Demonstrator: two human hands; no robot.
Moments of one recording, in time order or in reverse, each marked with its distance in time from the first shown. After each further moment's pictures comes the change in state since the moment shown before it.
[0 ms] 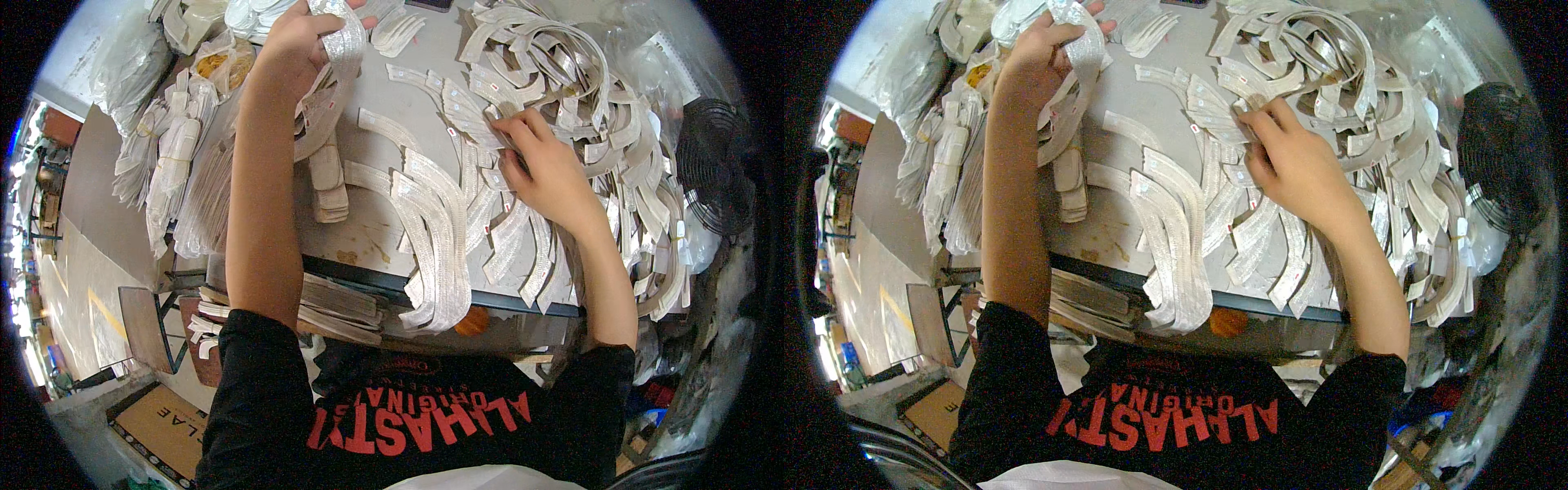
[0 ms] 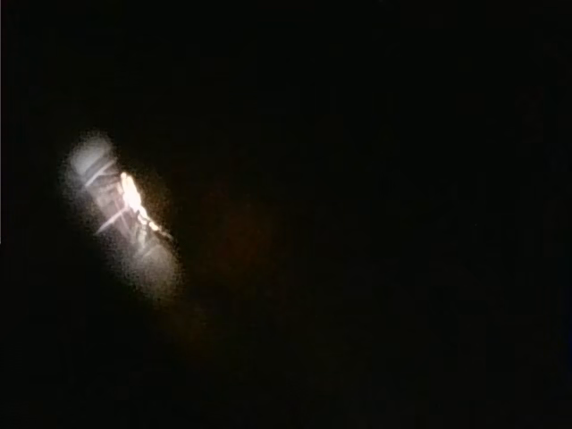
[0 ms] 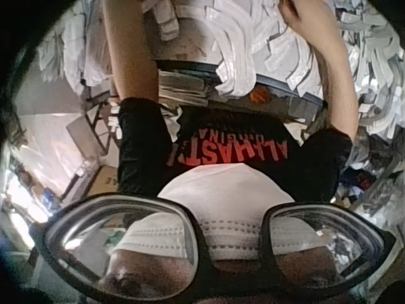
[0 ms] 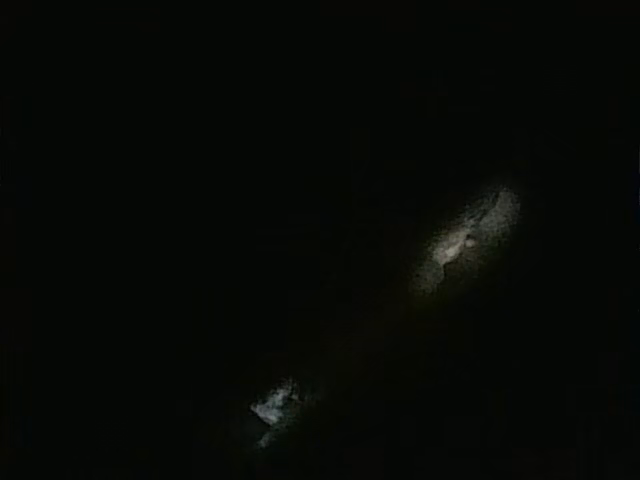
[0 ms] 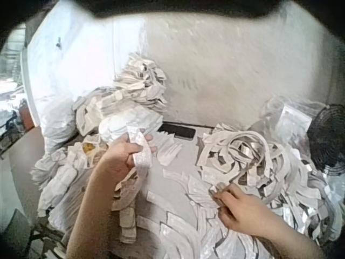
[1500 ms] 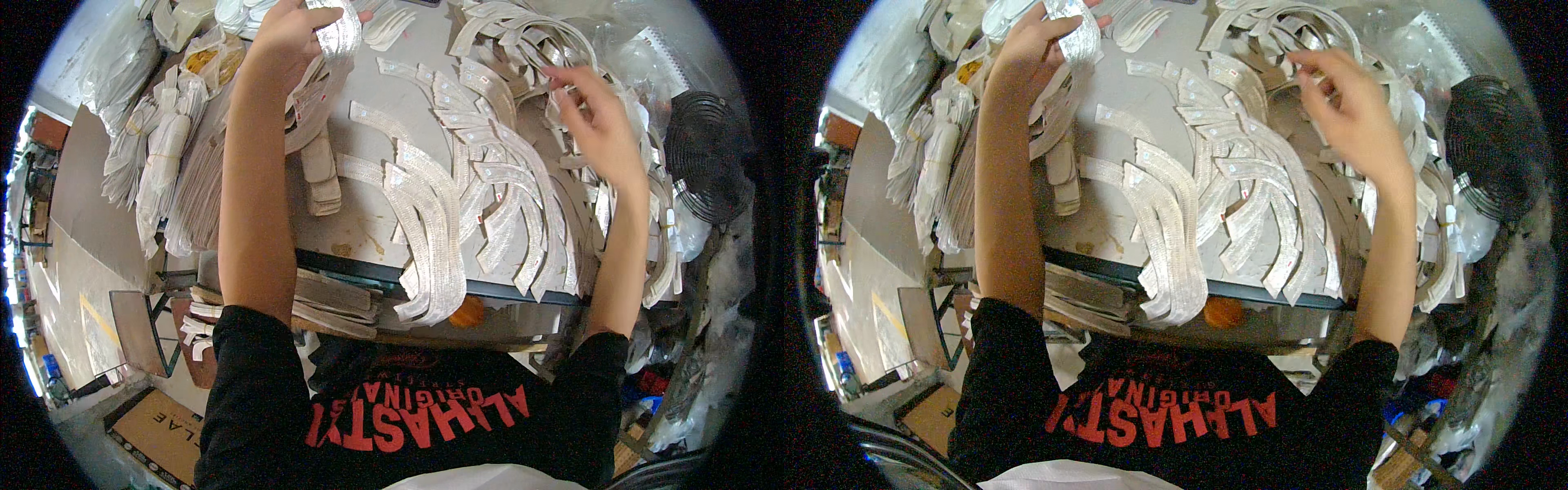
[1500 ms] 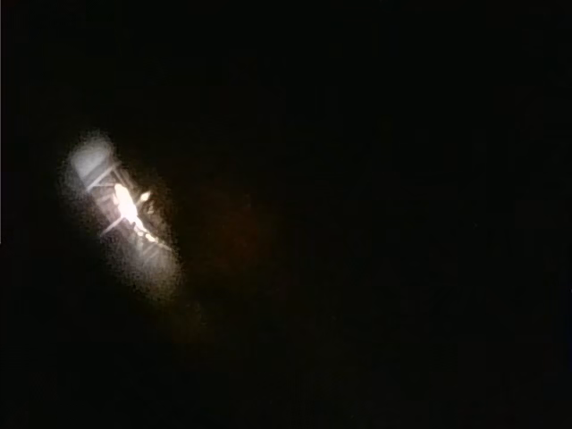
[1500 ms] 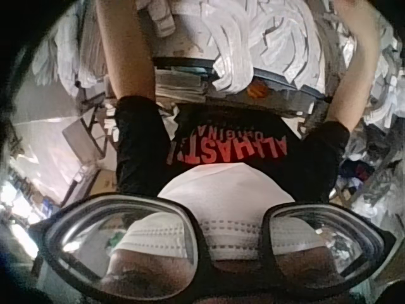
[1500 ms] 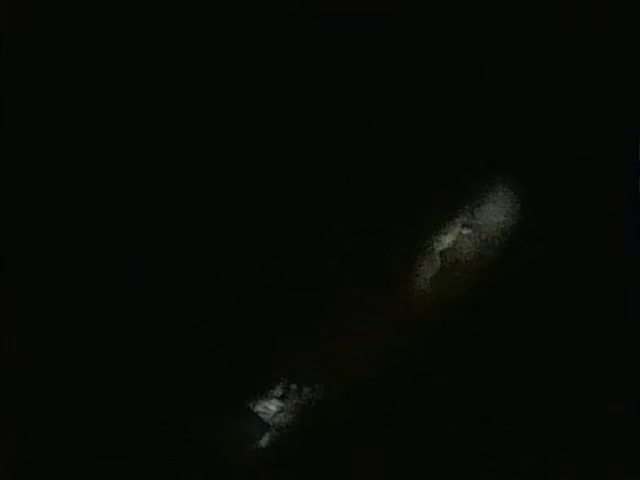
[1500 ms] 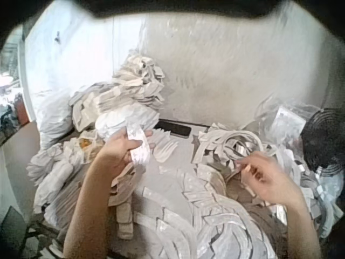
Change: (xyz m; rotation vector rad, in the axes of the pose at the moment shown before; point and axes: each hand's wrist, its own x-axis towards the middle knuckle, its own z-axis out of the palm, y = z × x) left_hand -0.005 0.007 0.012 0.040 0.009 -0.021; right_hand 0.015 0.027 -0.070 0.122 0.161 0.047
